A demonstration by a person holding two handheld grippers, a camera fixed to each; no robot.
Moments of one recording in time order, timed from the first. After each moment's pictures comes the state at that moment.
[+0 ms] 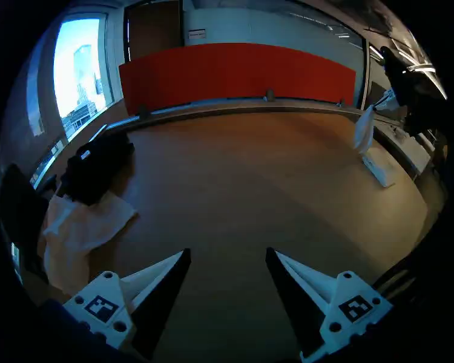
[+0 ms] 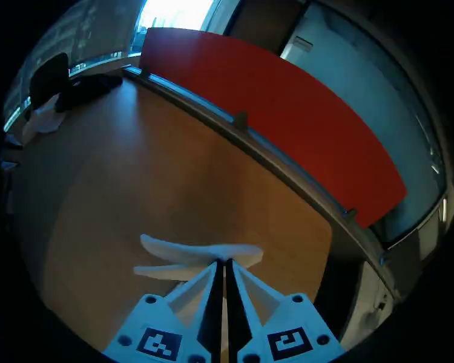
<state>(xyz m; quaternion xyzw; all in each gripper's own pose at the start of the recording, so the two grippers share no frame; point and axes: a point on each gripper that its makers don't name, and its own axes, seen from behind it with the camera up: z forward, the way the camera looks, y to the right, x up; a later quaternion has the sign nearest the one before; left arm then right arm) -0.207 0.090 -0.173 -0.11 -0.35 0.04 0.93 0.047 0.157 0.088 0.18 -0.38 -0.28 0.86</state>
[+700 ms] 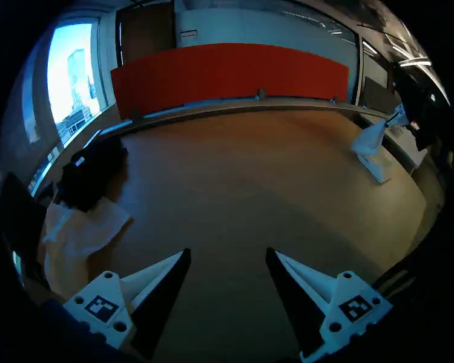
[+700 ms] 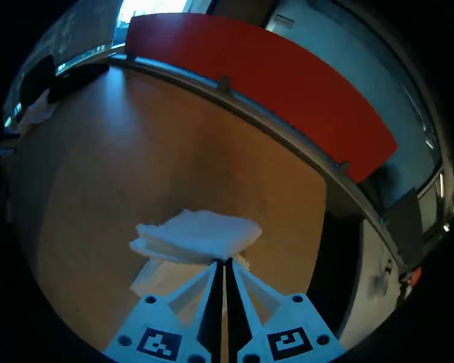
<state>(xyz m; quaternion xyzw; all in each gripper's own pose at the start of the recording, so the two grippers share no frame) -0.205 0.102 -0.173 -0.13 -0.35 0.05 0.93 0.010 0.233 0.002 0.13 -0.44 -0.26 0.85</state>
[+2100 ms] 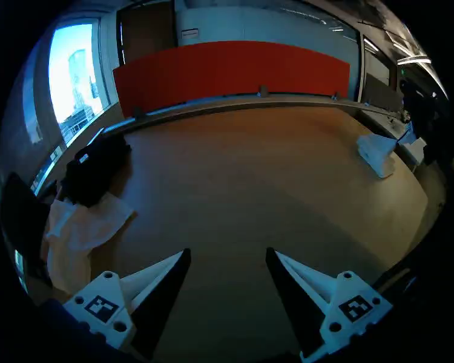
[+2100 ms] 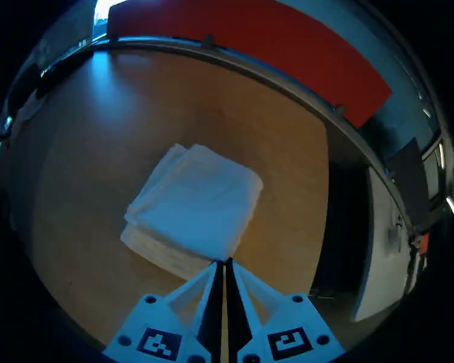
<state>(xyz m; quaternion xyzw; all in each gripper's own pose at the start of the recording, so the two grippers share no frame) -0.206 0.095 -0.185 -0.12 -0.35 0.06 0.93 -0.045 0.284 -0.069 0.09 -0.51 -0.22 0.83</state>
